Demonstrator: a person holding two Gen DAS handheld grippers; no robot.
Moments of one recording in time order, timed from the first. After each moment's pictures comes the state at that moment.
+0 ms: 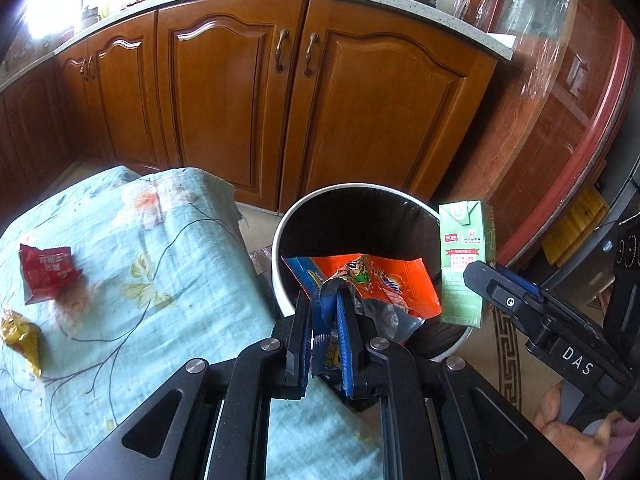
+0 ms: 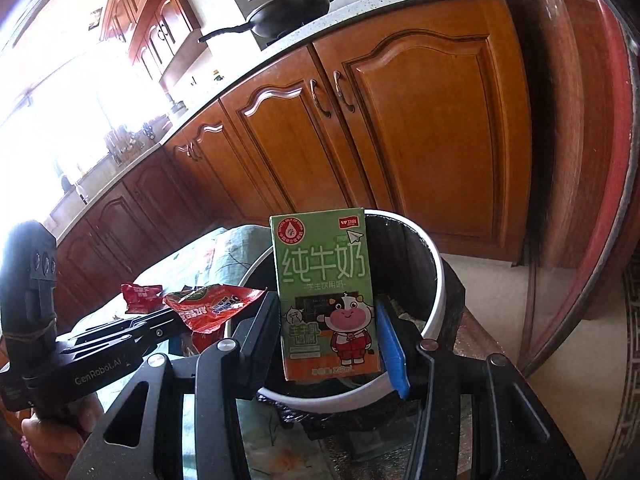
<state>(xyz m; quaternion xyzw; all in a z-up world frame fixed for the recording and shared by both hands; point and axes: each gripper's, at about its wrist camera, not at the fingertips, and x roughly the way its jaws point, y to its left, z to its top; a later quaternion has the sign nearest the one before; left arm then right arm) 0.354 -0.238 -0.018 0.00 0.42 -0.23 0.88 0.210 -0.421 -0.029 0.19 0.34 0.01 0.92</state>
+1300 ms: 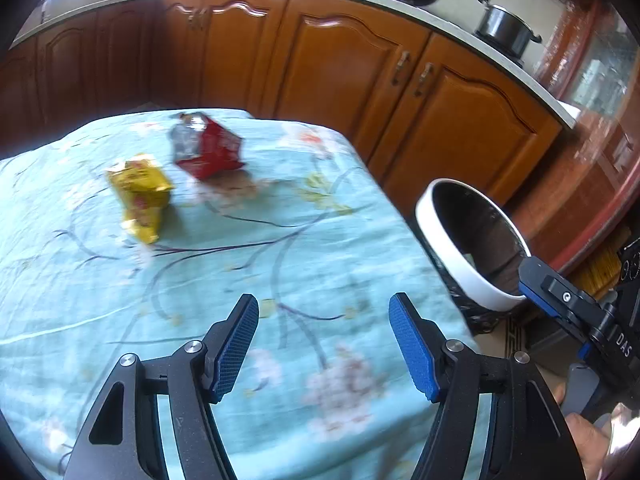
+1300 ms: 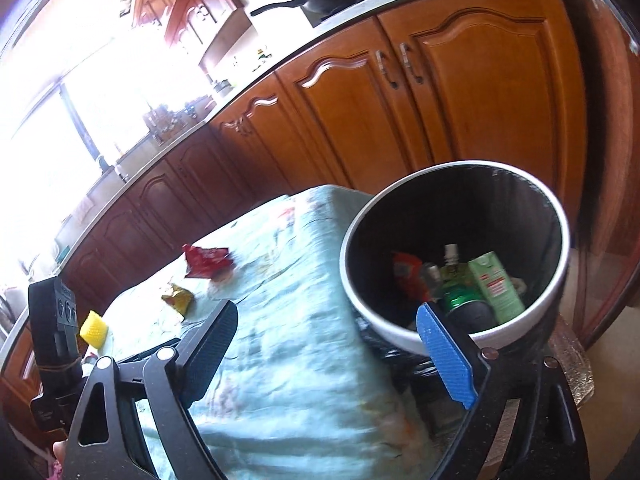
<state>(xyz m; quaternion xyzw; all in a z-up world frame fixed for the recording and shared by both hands) 0.270 -0.080 -0.032 -0.11 0.42 -0.11 0.90 0.206 -0.340 -0.033 0.20 0.35 0.10 0.91</state>
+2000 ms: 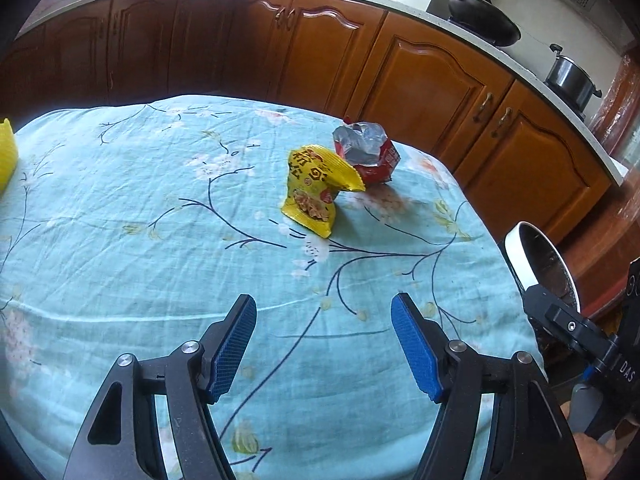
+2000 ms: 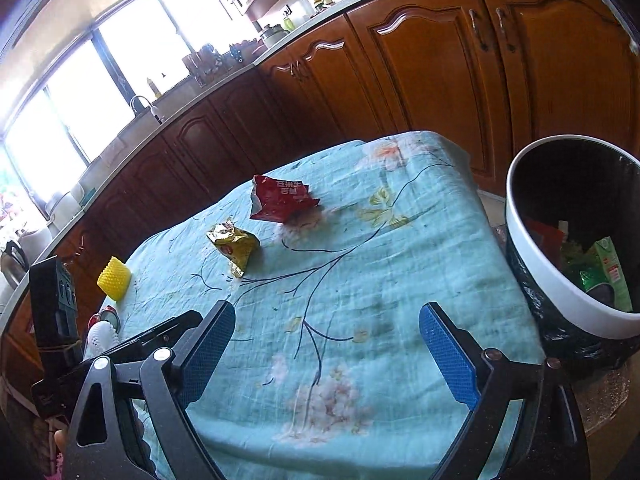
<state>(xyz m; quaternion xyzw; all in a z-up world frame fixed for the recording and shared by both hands) 0.245 0.021 -0.034 -0.15 0.41 -0.02 0.90 0.229 -0.224 -0.050 0.16 0.40 0.18 0.88</state>
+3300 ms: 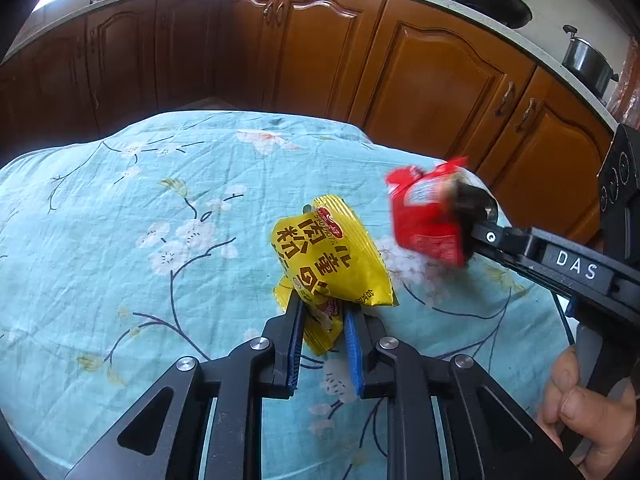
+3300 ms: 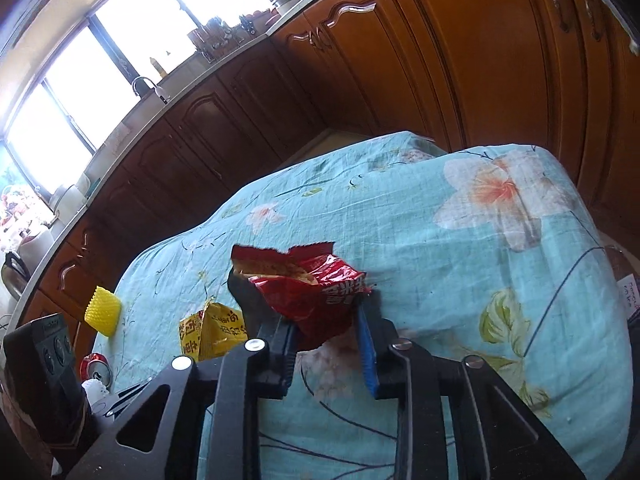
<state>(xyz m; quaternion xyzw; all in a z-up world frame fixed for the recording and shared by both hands) 0.364 0.019 -0.067 -0.11 0.43 -0.03 0.90 0.375 -0.159 -0.079 0.16 0.44 0.23 0.85</state>
